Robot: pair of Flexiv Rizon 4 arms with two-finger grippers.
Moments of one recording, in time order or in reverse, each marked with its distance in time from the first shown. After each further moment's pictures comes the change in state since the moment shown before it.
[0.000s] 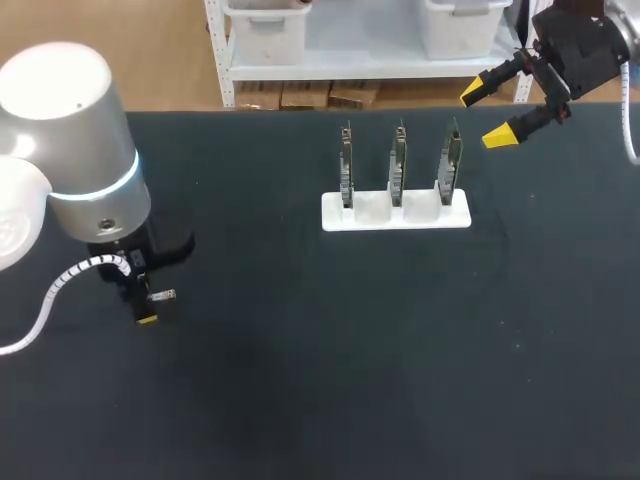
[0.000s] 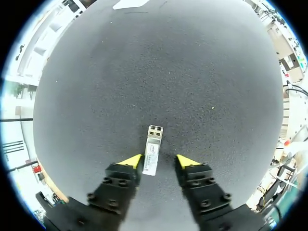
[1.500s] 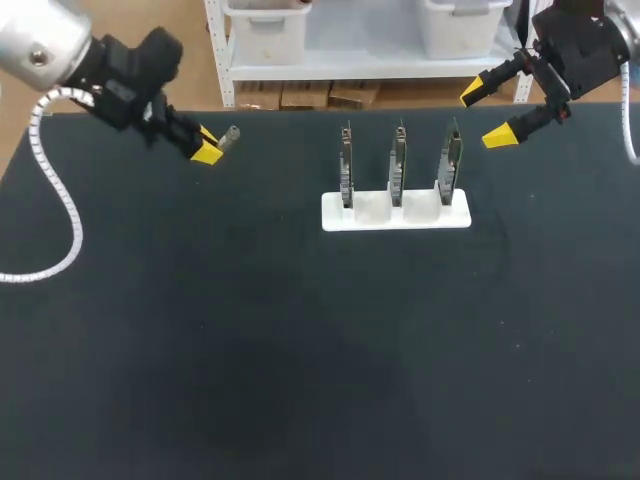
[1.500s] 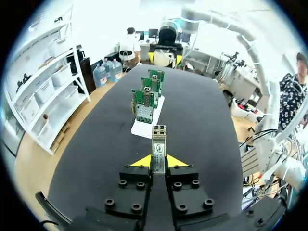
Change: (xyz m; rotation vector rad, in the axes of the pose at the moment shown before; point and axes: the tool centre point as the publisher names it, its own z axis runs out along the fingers) left arm -0.141 0.069 -0.174 0.209 -0.750 0.106; right arm 0.000 0.000 0.000 0.000 0.000 0.000
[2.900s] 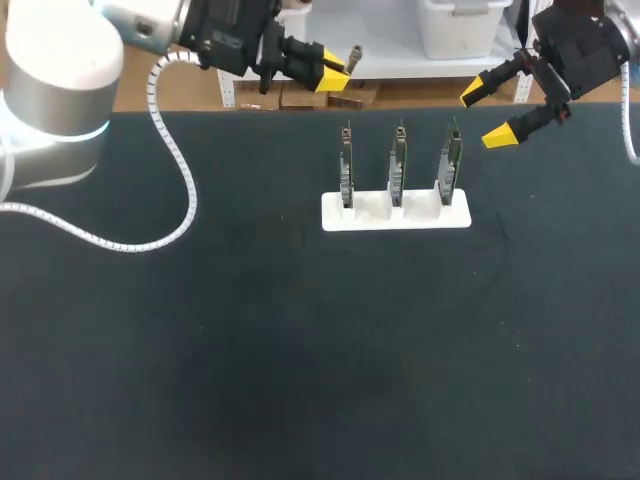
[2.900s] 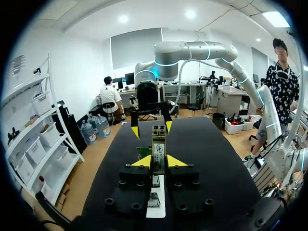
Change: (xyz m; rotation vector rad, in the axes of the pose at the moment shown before) left arm -0.182 -0.006 0.055 0.060 -0.368 0.276; right arm 0.000 0.000 0.000 0.000 0.000 0.000
